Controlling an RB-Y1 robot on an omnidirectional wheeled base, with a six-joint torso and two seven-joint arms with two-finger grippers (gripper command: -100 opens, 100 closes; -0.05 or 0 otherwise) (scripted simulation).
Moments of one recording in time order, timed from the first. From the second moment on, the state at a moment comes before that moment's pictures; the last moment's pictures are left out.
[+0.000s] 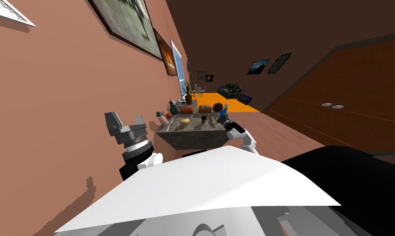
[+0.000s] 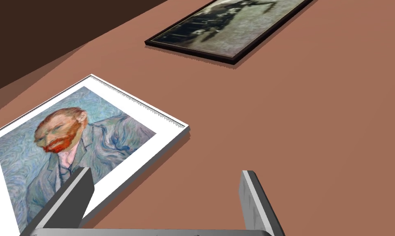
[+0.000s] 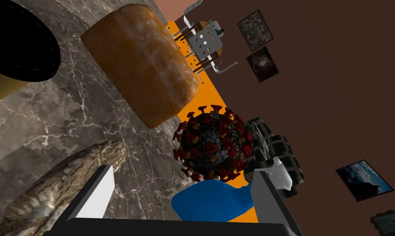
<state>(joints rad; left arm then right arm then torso) 0.51 0.00 -0.03 -2.30 0.12 -0.59 -0.16 0.32 -0.40 -0.14 -2.11 -0.28 0.38 -0.81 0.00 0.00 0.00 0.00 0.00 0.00</state>
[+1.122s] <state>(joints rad) 0.51 0.00 -0.03 -2.30 0.12 -0.59 -0.16 0.23 -0.48 -0.20 -2.00 -0.38 0.71 -1.13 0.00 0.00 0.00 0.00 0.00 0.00</state>
